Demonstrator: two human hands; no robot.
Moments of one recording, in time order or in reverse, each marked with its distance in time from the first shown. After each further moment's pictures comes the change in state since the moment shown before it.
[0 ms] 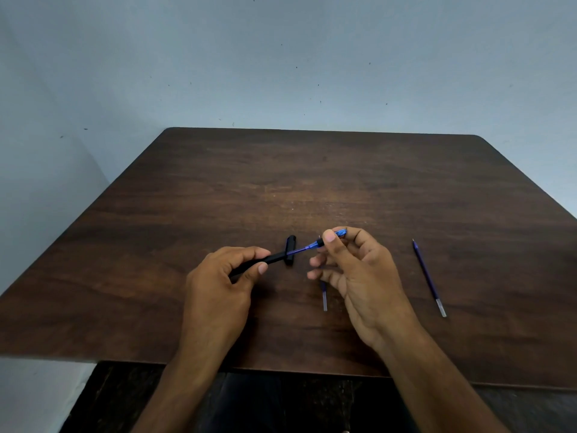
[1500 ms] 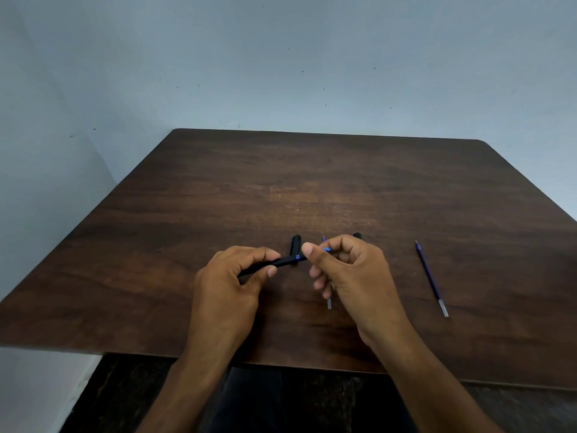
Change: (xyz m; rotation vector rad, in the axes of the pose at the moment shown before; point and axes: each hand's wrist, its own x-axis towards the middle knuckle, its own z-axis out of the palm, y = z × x) left_hand -0.005 0.001 -0.002 0.010 -0.005 0.103; right_hand -0.014 -0.007 0.010 -0.425 -0.032 -0.085
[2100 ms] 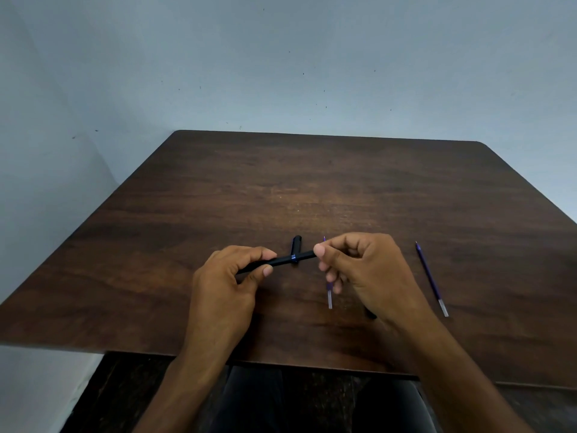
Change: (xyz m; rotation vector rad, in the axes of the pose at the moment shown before) left_hand 0.001 0.000 -0.005 0.033 0.007 0.014; right_hand 0.008 -0.014 -0.021 -0.173 -0.105 -0.085
